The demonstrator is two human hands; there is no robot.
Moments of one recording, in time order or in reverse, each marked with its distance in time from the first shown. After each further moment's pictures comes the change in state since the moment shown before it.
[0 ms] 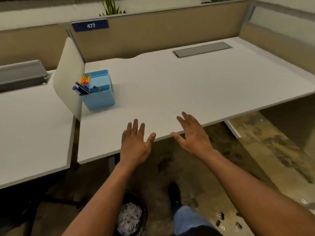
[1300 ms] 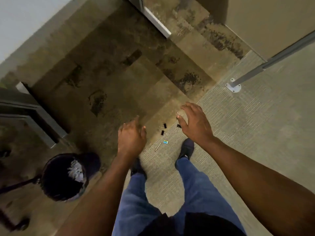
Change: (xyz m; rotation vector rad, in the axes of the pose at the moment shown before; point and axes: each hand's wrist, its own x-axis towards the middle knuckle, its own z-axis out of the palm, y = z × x) left_hand -0.126 0.350 0.316 0.031 -0.504 0.156; right_hand -0.324 0.410 0.082 0.272 -0.102 0.610
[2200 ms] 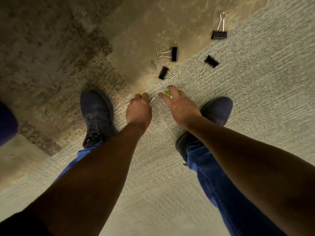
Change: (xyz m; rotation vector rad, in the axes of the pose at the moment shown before) left_hand 0.129 -0.184 0.600 0.001 -0.433 -0.260; right_hand 0.031 0.267 0.542 -0.306 -0.759 -0.158
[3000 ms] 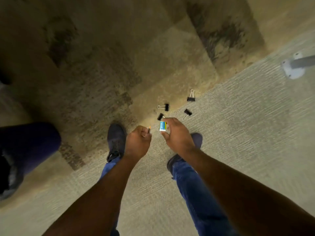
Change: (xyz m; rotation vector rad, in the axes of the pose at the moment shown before) left_hand -0.134 0.044 -0.181 -0.664 0.134 -0.109; right_hand -0.115 -0.066 -0.189 0.434 0.268 0.074
